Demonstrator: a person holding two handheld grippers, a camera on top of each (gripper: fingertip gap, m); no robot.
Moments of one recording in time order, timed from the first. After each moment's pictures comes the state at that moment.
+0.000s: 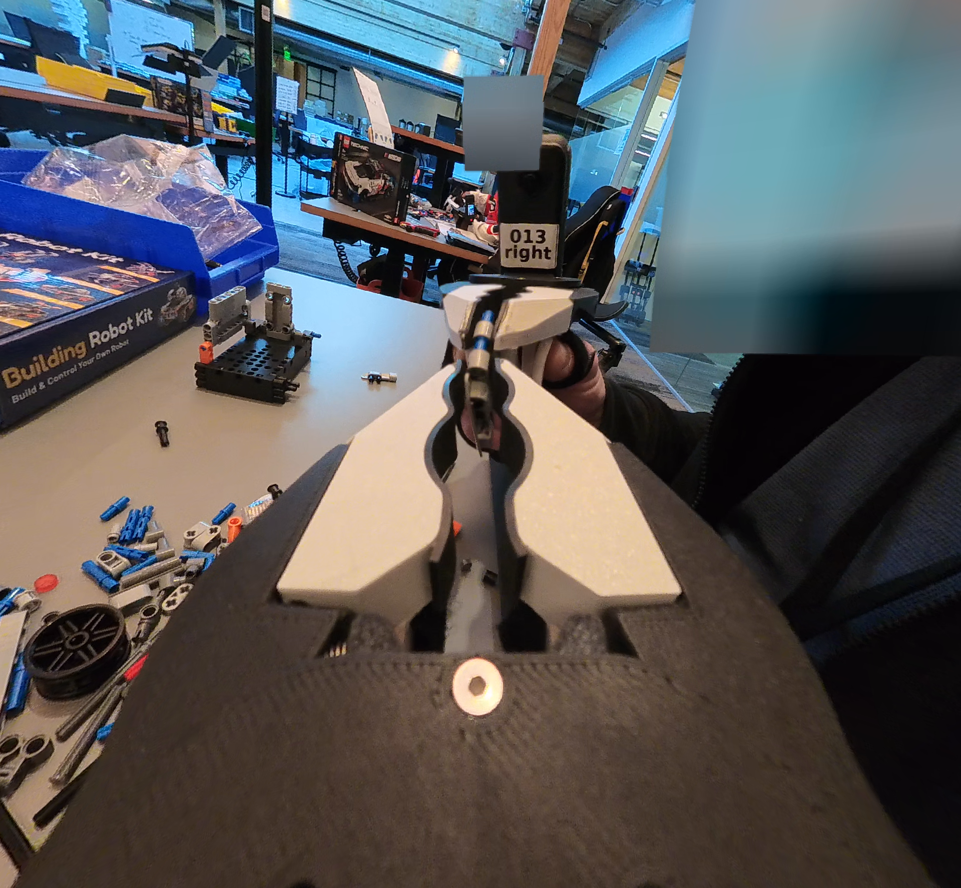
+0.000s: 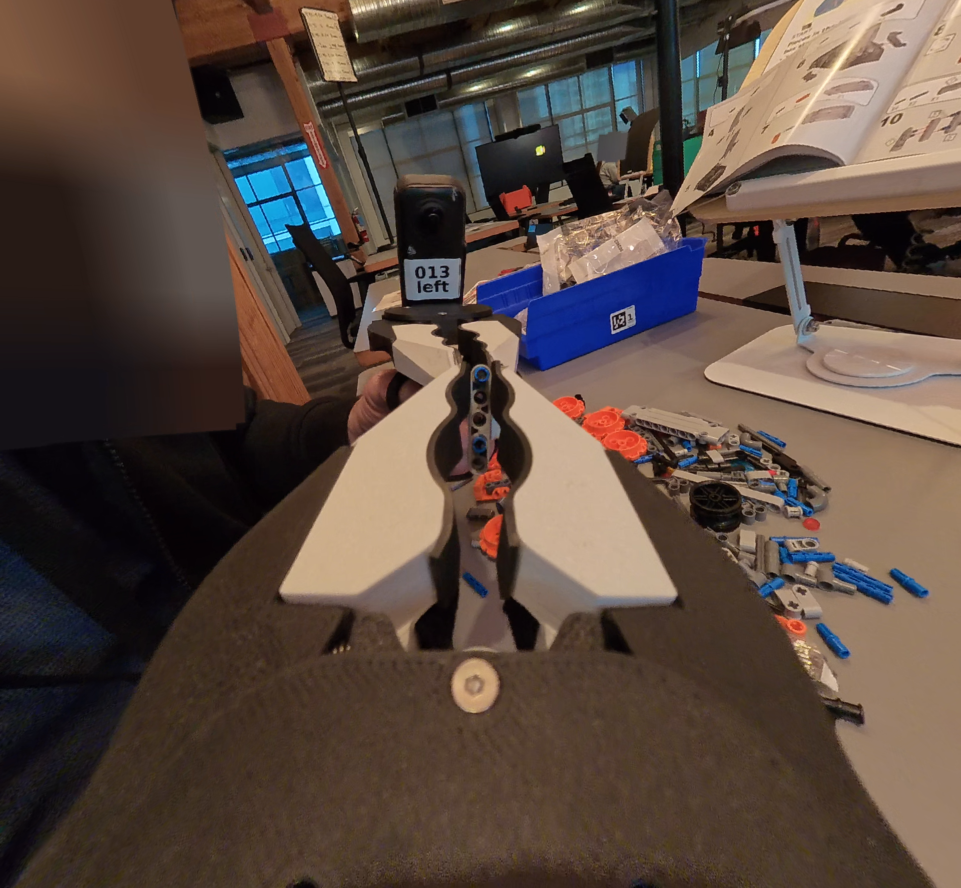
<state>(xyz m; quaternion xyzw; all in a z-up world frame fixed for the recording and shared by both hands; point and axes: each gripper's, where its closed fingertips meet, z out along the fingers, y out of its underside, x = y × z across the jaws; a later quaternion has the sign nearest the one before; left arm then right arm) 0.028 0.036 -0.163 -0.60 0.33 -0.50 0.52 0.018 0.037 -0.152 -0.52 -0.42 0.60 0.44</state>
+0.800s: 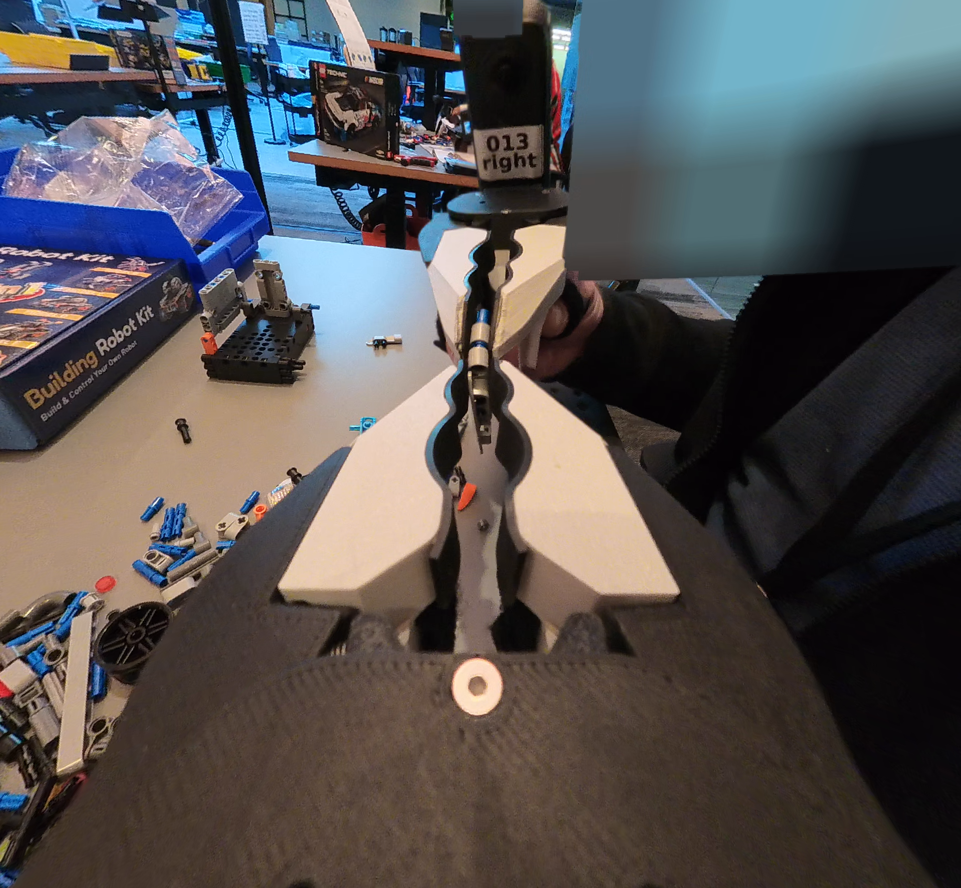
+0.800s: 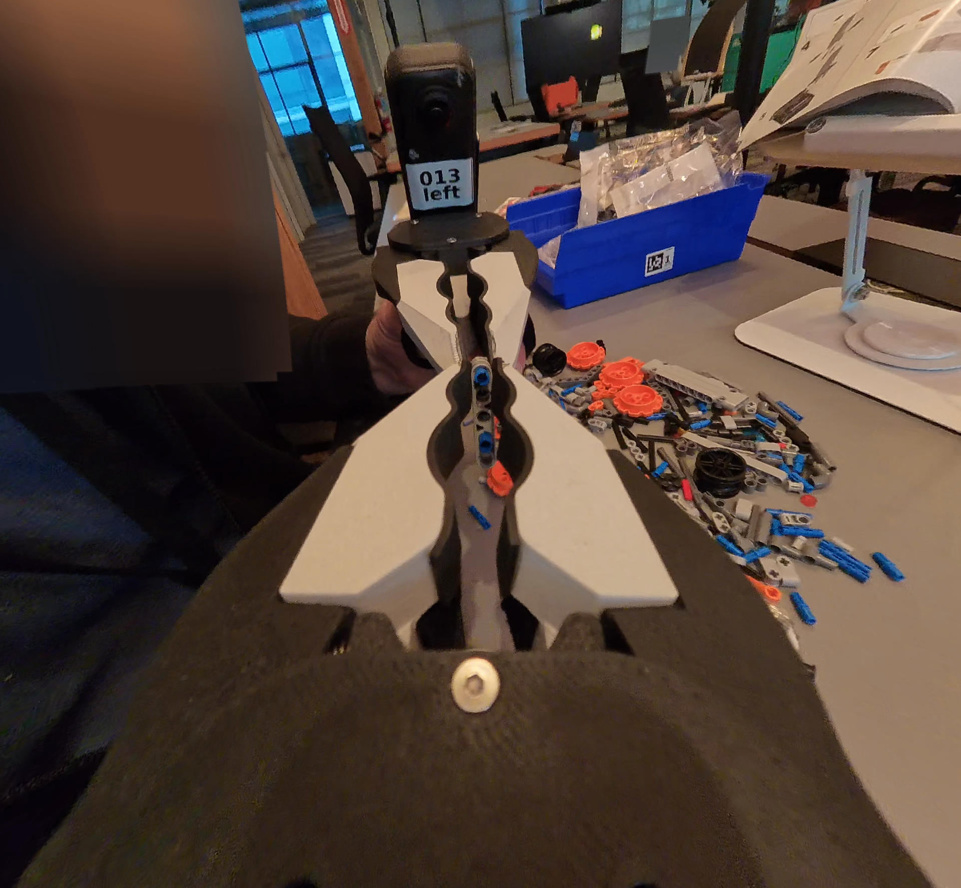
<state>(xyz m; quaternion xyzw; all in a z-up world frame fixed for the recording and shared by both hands) 0.036 0.025 -0.171 -0.62 0.41 -0.43 0.51 0.025 0.023 -0.163 -0.52 -0.51 0.56 0.40</state>
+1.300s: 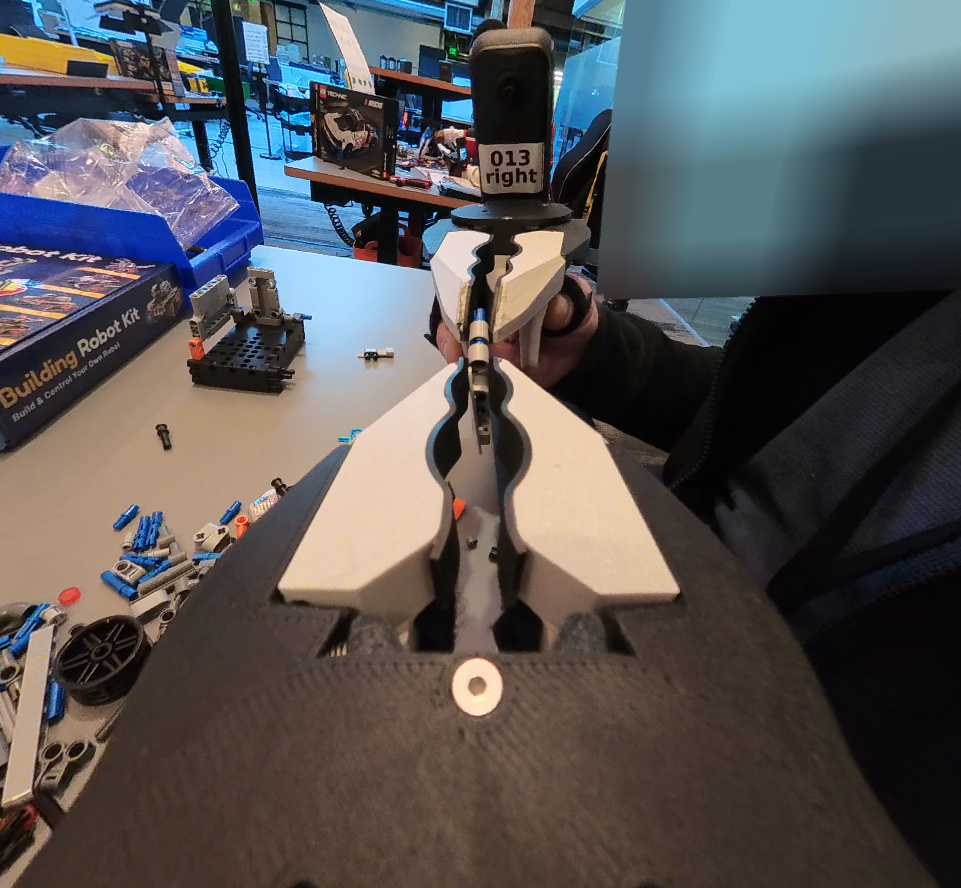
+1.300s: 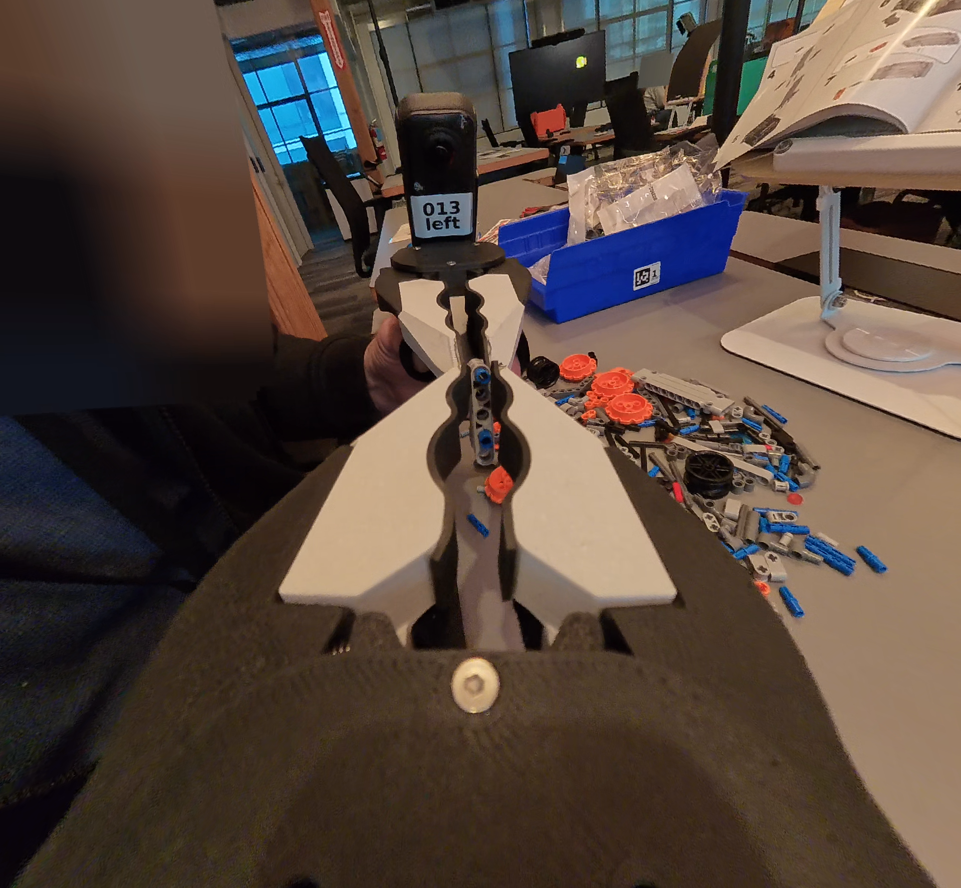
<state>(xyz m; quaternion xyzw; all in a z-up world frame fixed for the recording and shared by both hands) 0.038 0.026 -0.167 -0.61 0.39 -0.46 0.51 0.033 0.028 -0.155 -0.52 -0.49 0.57 0.40</state>
